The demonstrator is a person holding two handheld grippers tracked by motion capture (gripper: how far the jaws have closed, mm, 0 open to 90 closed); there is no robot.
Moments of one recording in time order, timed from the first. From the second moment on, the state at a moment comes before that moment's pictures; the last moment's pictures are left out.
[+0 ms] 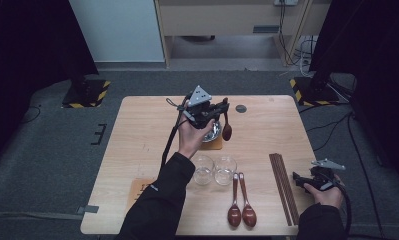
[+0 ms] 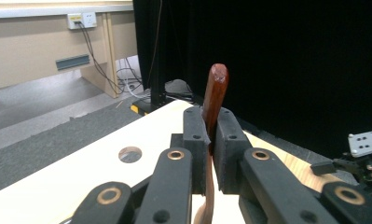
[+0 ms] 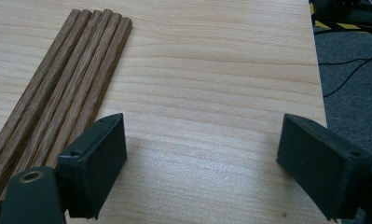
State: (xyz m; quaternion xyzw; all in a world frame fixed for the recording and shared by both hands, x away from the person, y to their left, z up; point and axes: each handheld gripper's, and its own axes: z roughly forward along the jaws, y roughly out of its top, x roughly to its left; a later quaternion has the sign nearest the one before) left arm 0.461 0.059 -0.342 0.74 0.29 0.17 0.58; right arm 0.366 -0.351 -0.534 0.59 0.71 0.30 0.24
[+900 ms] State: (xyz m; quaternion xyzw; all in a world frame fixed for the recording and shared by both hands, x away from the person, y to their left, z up) left arm 0.482 0.084 -0.351 0.73 0.33 0.19 0.57; right arm 0.368 -0.352 -0.536 0.60 0.71 0.29 0.24
